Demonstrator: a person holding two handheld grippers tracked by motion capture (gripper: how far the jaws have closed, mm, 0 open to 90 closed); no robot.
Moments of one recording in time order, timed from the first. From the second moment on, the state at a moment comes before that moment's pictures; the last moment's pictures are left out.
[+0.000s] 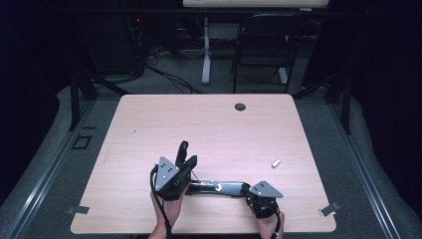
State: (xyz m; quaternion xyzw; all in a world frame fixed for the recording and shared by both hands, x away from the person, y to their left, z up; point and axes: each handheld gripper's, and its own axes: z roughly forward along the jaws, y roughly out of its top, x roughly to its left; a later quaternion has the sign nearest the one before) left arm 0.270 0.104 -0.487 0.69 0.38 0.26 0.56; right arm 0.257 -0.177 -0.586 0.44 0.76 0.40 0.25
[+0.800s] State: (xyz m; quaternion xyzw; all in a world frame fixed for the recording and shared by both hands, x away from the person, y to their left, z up) left arm 0.268 0.122 -0.489 0.68 0.39 0.27 0.56; right arm 0.258 -0.177 -0.586 0.44 0.76 0.40 0.25
